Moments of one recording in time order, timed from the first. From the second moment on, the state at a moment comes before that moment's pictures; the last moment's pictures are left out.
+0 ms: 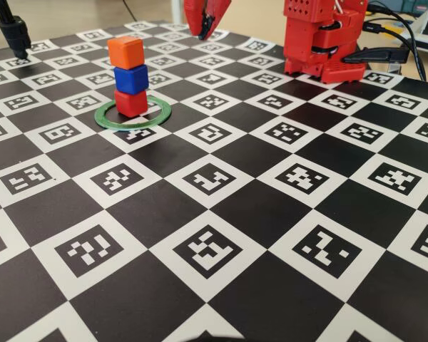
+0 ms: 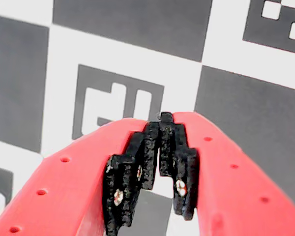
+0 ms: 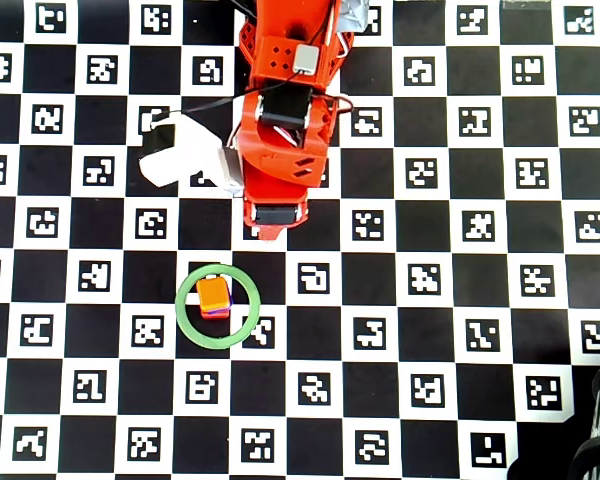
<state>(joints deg) 9.7 125.9 129.5 59.3 -18.3</state>
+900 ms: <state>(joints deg) 2.7 164.9 170.5 49.0 -56.4</state>
